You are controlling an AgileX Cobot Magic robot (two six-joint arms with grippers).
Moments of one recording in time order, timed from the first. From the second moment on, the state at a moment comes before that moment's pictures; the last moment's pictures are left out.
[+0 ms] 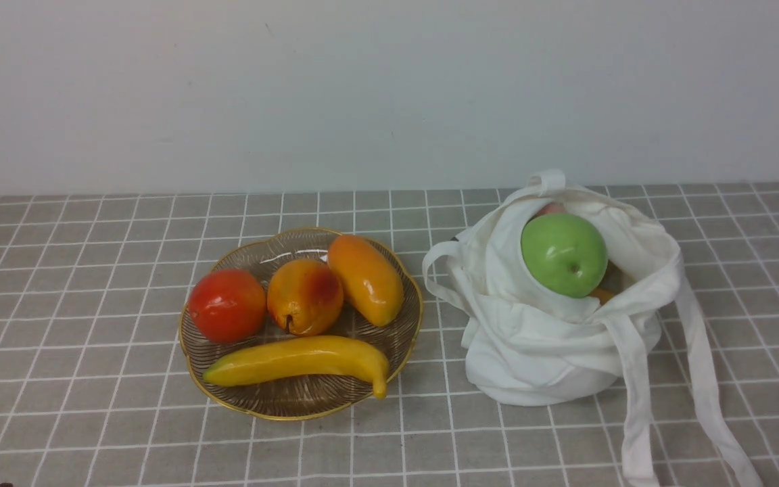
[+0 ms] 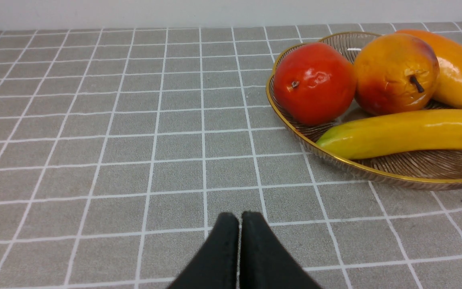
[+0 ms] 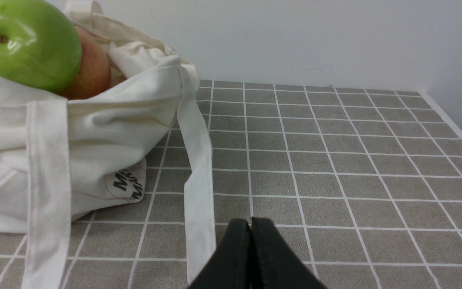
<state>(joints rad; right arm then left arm) -0.02 -0.02 0.02 -0.05 0.38 -0.03 -0.06 -0.01 0.03 0.03 0.38 -0.06</state>
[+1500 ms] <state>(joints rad) -0.02 0.92 -0.97 0.42 1.06 -0.15 -0.06 -0.01 0.03 0.03 0.38 -0.06</state>
